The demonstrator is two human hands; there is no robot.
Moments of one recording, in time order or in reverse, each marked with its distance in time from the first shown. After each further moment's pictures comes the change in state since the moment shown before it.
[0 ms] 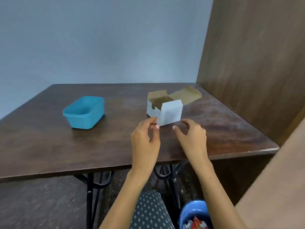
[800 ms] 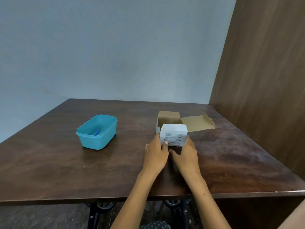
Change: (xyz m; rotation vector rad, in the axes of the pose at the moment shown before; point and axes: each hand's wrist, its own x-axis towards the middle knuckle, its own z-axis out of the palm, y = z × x) left_hand 0.064 -0.042 0.023 0.121 -0.266 -0.248; right_hand 0.040 -0.010 0.065 -0.019 -0.152 0.042
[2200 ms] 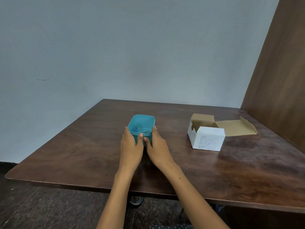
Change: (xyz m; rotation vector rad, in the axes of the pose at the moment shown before) left_hand -0.009 -0.071 -0.145 0.006 0.392 -0.121; right_hand -0.021 -0.122 0.124 0.190 -0.322 -0.359
